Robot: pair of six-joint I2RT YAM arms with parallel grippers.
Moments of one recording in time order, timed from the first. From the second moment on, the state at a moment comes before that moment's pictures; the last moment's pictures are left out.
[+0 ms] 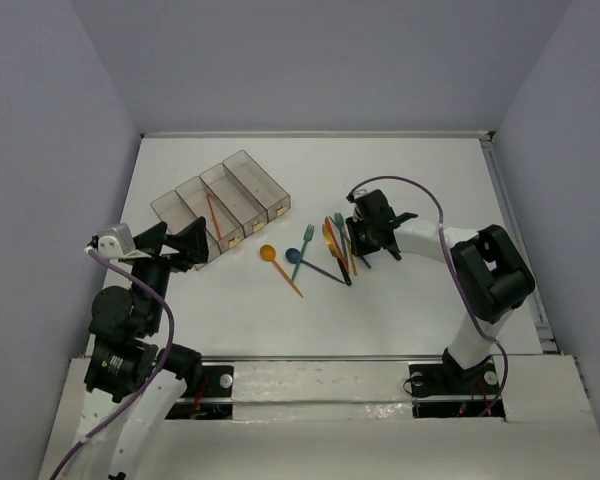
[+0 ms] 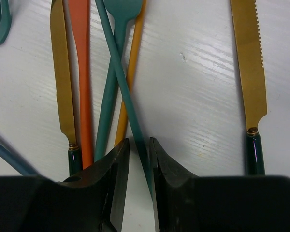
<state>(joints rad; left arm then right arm) -0.35 0.29 0.70 -0.22 -0.23 -0.40 0.51 1.76 1.03 -0.23 0.02 0.19</state>
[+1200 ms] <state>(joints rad) -0.35 0.29 0.70 -0.22 -0.22 -0.40 0.79 1.81 1.48 -0.10 -0.18 0.30</state>
